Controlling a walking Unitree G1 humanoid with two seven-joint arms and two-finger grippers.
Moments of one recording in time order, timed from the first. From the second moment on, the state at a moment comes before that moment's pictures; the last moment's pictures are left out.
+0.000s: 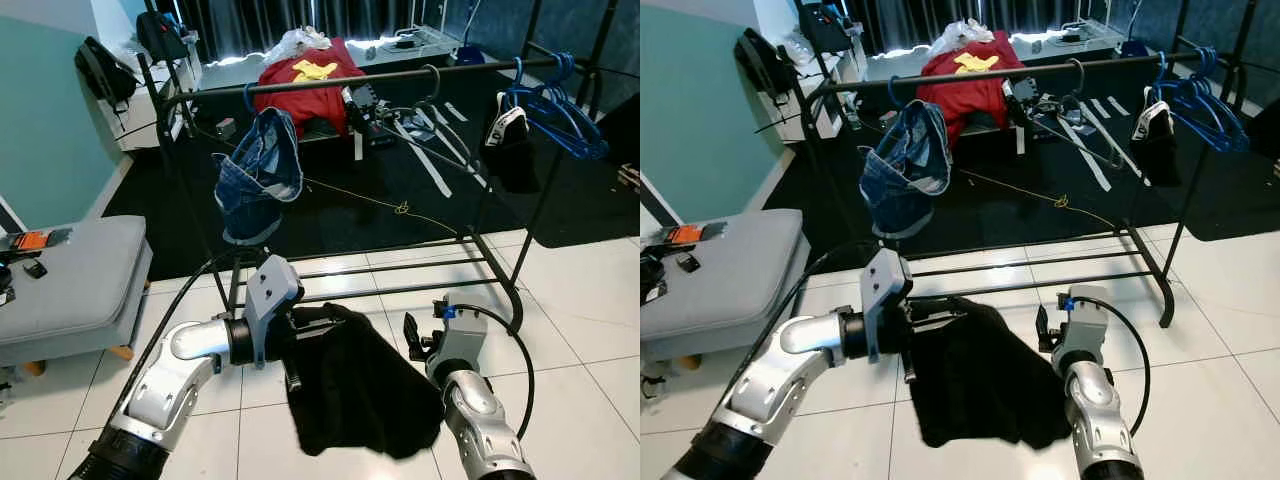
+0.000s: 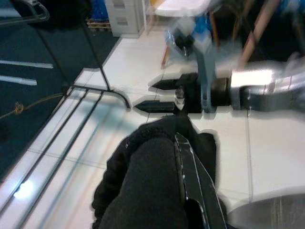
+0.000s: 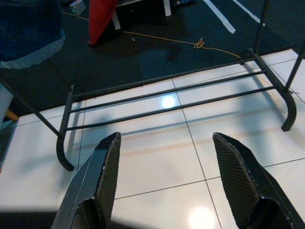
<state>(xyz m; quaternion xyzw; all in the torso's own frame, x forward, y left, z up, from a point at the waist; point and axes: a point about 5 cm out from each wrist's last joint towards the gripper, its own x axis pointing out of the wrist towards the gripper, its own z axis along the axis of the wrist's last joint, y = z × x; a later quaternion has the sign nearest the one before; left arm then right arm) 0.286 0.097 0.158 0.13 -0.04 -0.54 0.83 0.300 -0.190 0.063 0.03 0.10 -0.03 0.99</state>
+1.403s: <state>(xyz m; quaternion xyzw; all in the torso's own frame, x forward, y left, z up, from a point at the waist) 0.300 0.147 0.100 0.55 0.09 -0.54 0.63 0.308 -0.176 0.110 -0.09 0.08 0.43 0.90</state>
